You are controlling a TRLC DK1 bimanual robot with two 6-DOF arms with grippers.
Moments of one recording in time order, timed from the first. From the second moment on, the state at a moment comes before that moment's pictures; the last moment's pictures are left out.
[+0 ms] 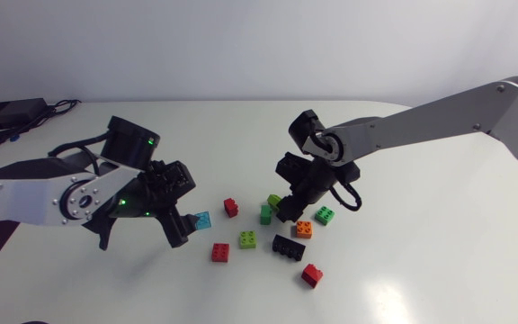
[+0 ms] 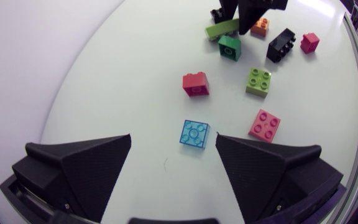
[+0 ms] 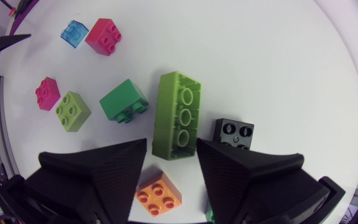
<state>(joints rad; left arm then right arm) -0.43 1.44 0.74 -0.18 0.00 0.68 0.46 1.96 1.26 -0.50 -0.17 -0.36</state>
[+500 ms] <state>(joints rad) -0.43 1.12 0.82 -0.55 0.10 0.57 0.46 1.49 1.06 -0.60 -0.20 -0.34</state>
